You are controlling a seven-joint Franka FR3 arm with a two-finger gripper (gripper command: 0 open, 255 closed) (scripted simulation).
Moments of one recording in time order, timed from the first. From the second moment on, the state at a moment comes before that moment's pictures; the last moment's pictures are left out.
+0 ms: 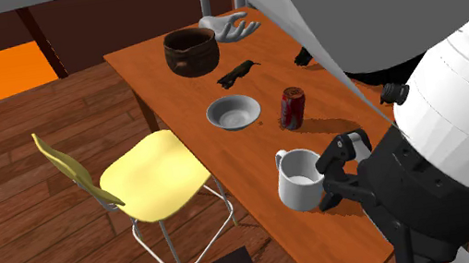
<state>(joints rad) -0.01 -0.74 -0.03 -2.32 0.11 1.48 0.02</state>
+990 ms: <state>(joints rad) 0.08 -0.50 0.21 -2.27 0.25 1.75 0.26</state>
